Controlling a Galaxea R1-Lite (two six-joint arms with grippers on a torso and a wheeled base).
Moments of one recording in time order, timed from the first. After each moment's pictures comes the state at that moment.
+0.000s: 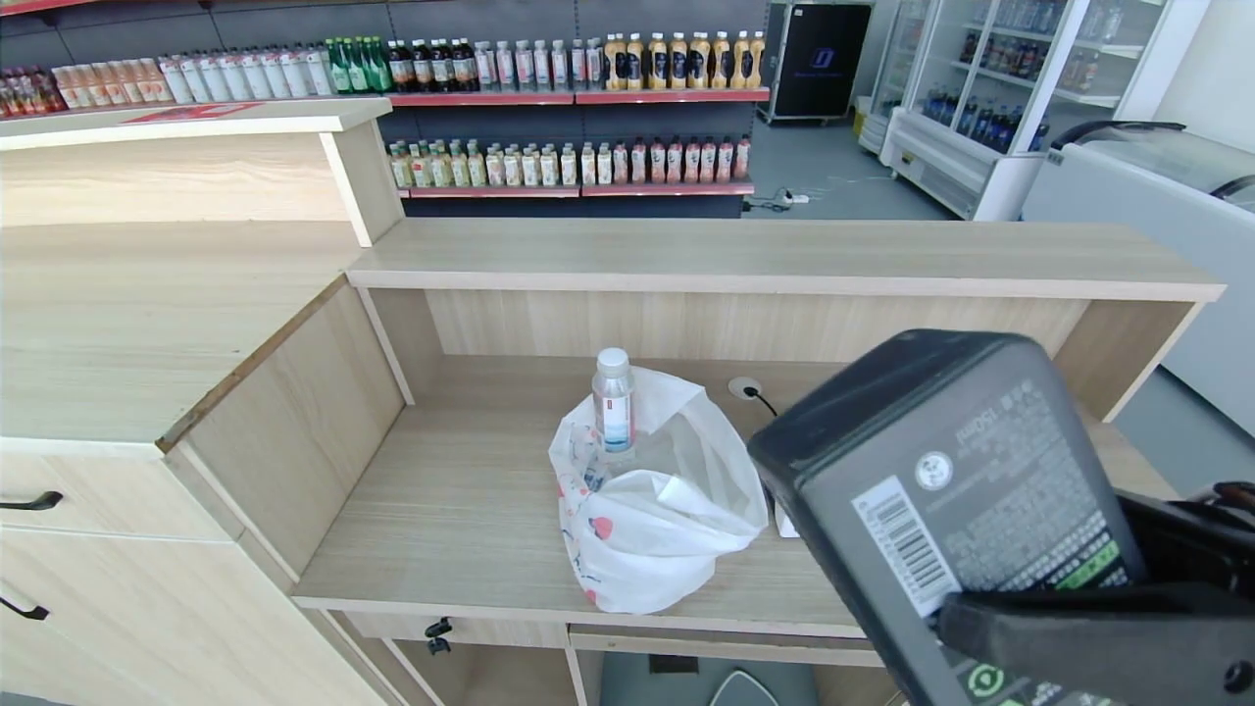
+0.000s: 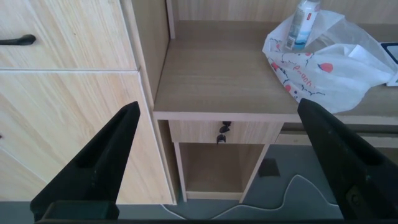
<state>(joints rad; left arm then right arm) -0.01 0.00 0.00 0.00 -0.04 0.00 0.79 1.35 -0.43 -1.25 0.78 -2.54</state>
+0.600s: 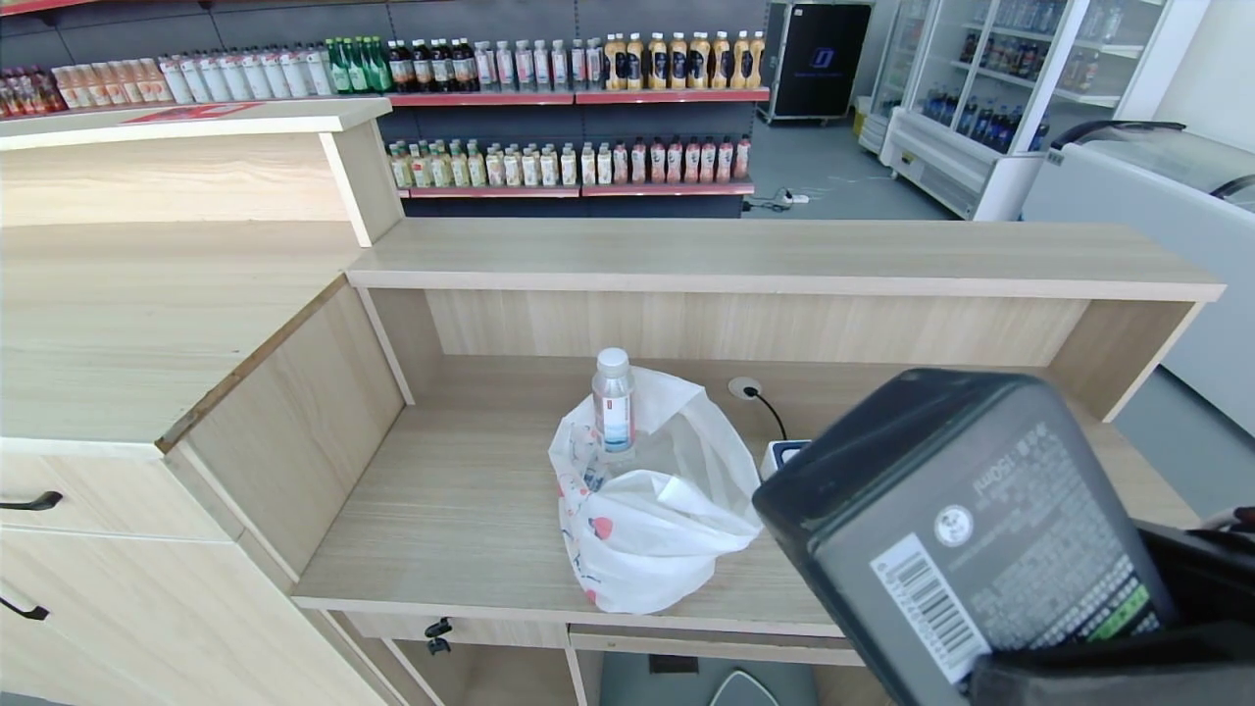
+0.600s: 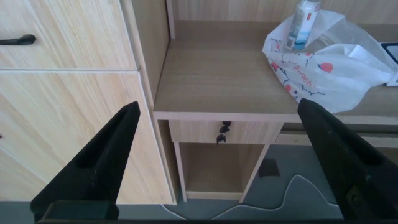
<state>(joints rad) -0.01 0.00 0.00 0.00 -0.04 0.00 0.81 1.31 -0.43 -1.18 0.79 -2.51</state>
